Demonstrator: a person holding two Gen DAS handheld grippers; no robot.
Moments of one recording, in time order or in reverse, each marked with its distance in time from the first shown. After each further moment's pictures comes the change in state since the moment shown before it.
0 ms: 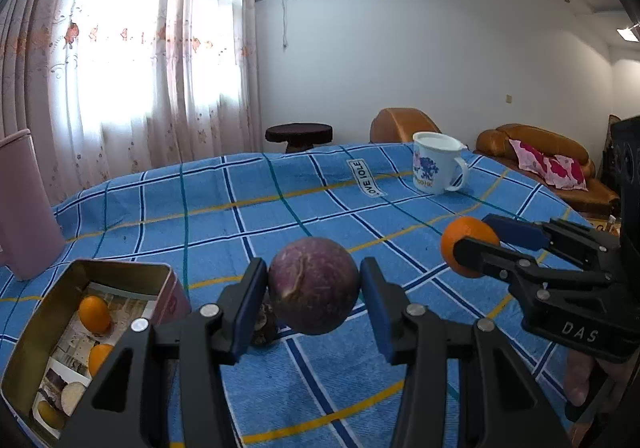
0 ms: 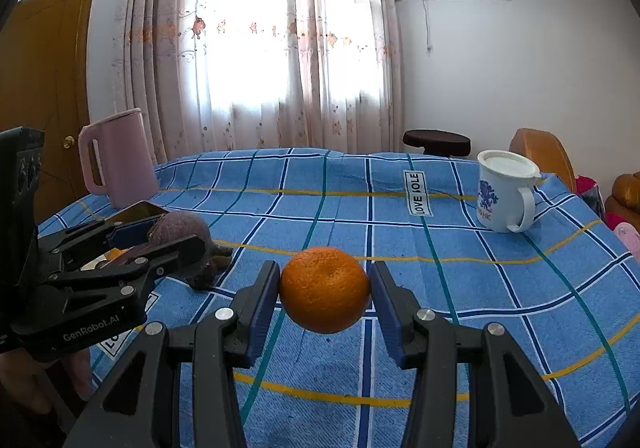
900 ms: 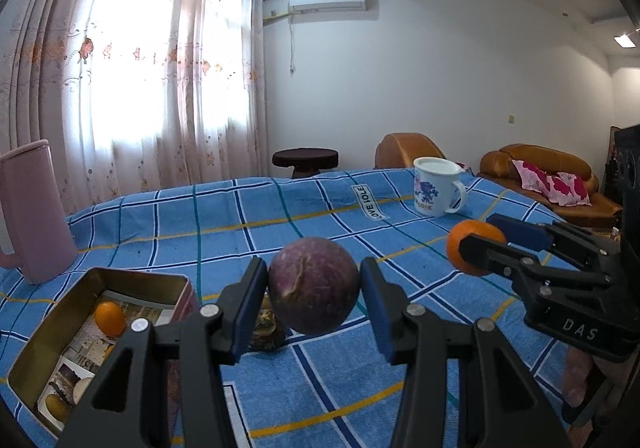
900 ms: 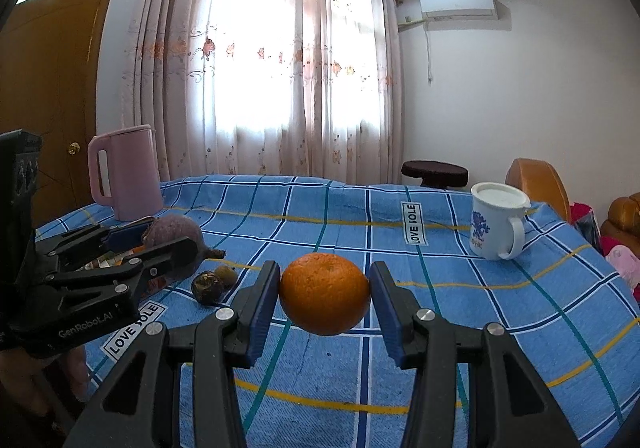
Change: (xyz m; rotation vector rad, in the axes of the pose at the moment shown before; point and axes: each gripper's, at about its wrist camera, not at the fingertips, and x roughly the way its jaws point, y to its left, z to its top) left arm -0.024 0.002 -0.006 -0.014 -0.096 0.020; right arm -0.019 0.008 -0.001 -0.048 -0.110 -0.015
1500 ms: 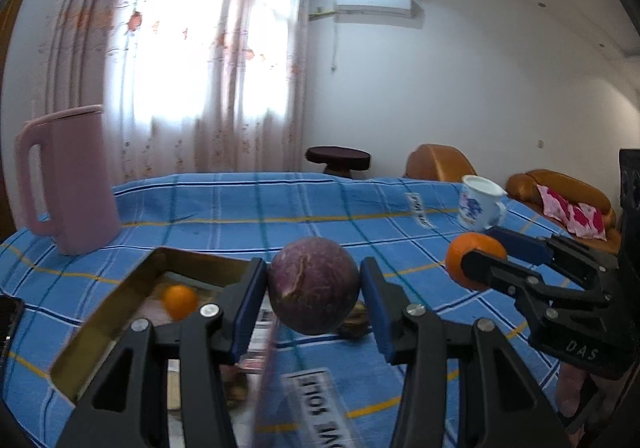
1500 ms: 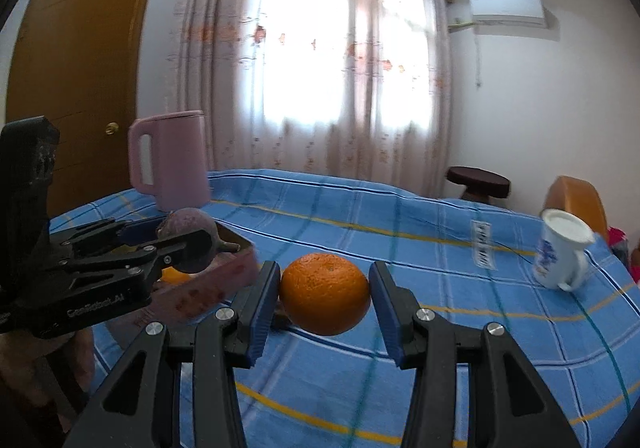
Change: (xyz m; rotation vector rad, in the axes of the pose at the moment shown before) left arm -0.023 0.080 0.001 -0.130 0.008 0.095; right arm 0.036 0.074 0.026 -0.093 0.027 0.169
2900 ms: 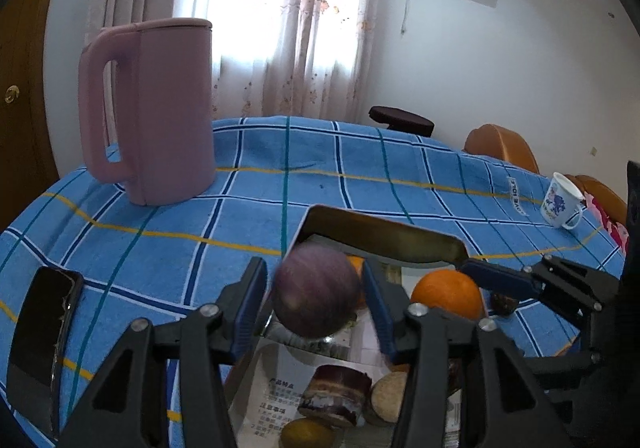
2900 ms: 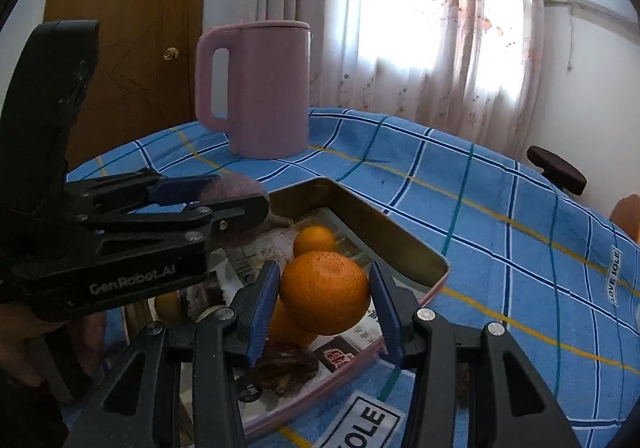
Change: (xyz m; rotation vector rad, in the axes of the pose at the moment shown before) left arm 0.023 0.132 -0.008 -0.131 0.178 0.152; right arm 0.126 0.126 0.012 -0.135 0.228 0.199
